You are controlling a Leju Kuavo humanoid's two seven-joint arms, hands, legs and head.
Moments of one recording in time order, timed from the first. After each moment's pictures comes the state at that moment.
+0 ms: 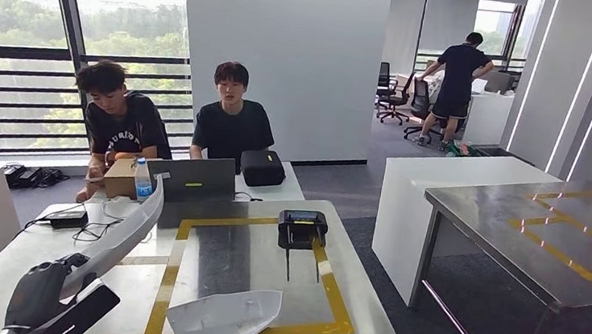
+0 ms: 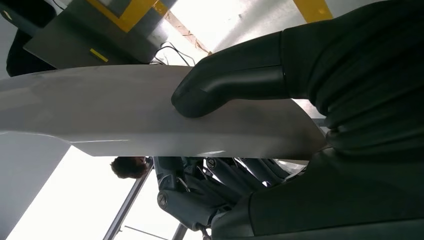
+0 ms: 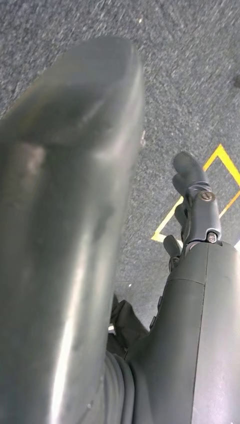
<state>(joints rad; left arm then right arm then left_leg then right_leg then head) -1.02 -0.08 -0.25 -0.41 -0.69 0.28 -0.41 -0.06 0.11 -0.74 -0.19 1.39 -0.26 -0.04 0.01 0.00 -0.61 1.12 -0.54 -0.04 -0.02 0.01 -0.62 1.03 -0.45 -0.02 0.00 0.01</state>
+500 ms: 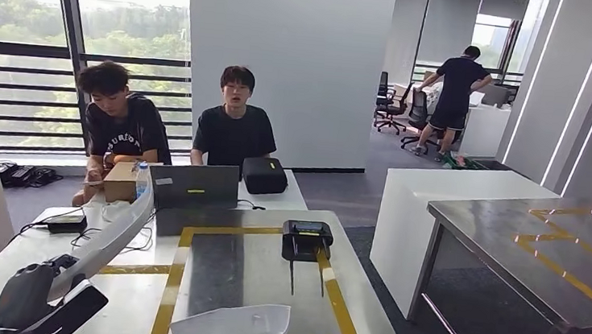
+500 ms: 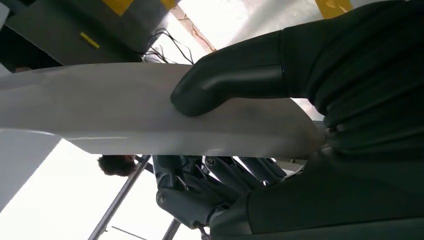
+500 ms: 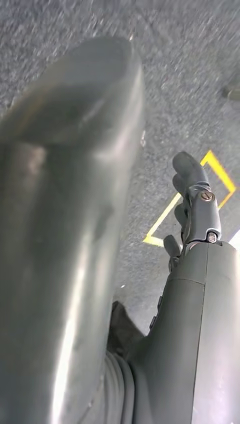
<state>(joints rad) -1.02 -0.06 -0.25 -0.41 -0.67 0.28 -0.43 -0.06 0.11 -0.74 -0.19 1.40 -0.26 -0.04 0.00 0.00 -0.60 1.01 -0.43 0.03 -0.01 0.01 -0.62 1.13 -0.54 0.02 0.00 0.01</state>
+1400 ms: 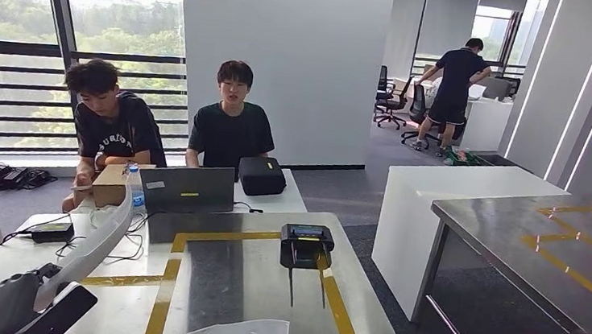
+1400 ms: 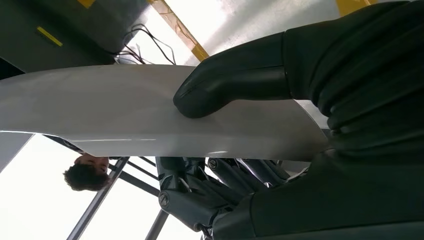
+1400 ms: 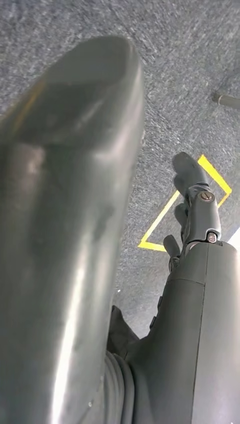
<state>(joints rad) -1.00 -0.03 -0.25 -0.37 -0.65 0.30 -0.35 -0.05 0.11 -0.74 -0.19 1.39 -0.26 -0.04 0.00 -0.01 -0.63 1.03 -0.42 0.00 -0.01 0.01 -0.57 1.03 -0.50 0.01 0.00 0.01</state>
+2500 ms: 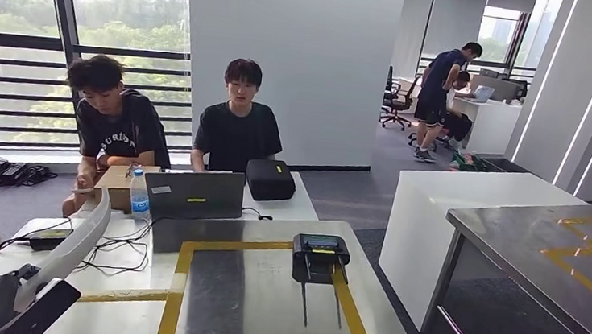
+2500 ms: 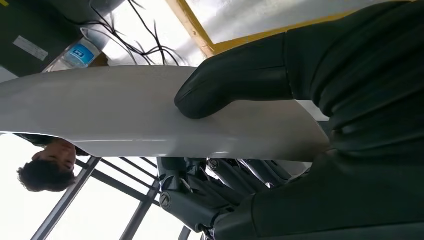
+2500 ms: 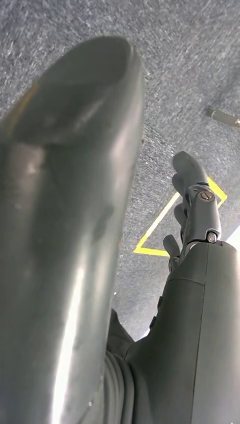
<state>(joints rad) -1.02 0.00 -0.24 -0.33 -0.66 0.32 -0.31 -0.06 0.11 -0.74 -0.19 1.40 -0.25 -0.03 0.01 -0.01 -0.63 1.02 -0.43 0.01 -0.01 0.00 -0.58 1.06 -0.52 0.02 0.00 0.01</state>
